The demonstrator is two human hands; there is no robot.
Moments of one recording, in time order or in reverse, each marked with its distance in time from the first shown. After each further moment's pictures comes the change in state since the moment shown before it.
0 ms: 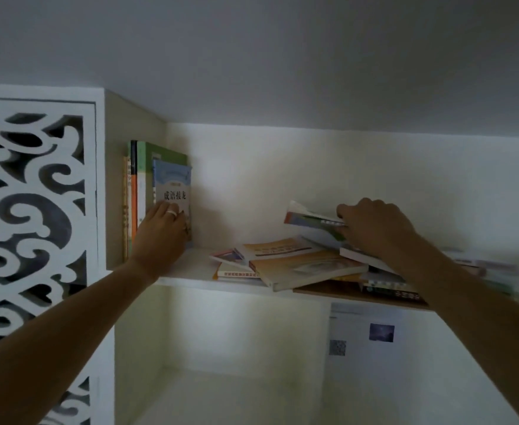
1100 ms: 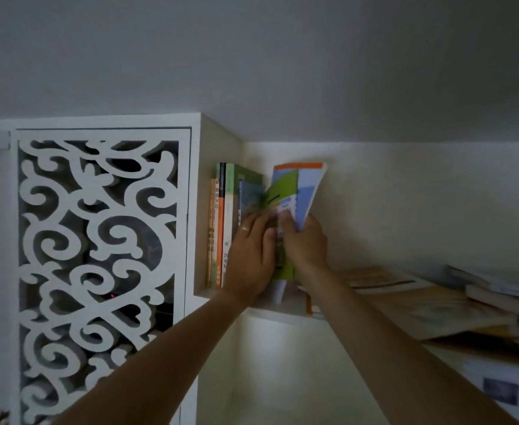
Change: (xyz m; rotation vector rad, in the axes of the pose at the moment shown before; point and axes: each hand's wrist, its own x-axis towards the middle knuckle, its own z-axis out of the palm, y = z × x) left_hand 0.004 0.008 0.006 -1.010 0.290 -0.285; right_hand 0.096 -0.254 -0.048 1.593 0.238 0.345
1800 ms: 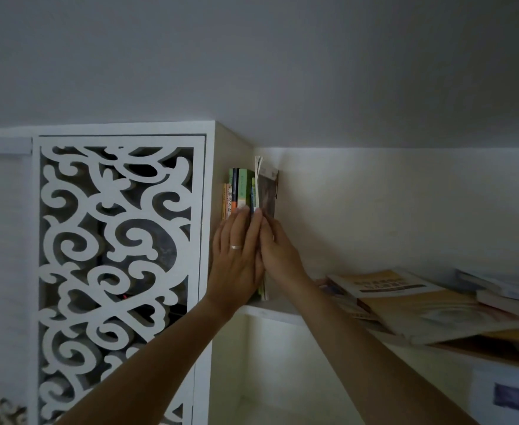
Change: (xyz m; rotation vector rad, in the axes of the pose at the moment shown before) left_hand -0.013 -0.026 -0.039 0.617 0.133 0.325; right_hand -0.021 -0.004 0.044 0.143 -0.330 -0.116
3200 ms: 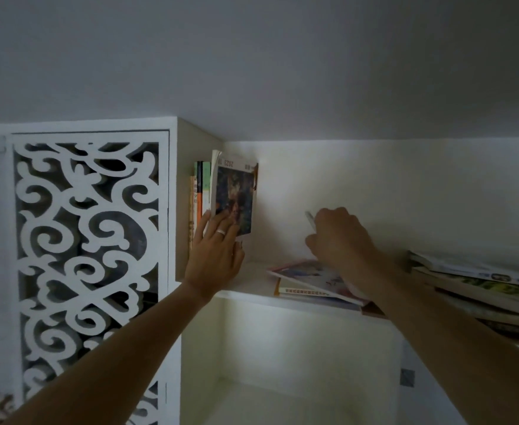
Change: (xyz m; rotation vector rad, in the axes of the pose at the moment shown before) left_hand 0.008 0.029 -0.012 0.094 -0.268 0.019; right_hand -0.056 -0.048 -0.161 -1.069 0.013 0.127
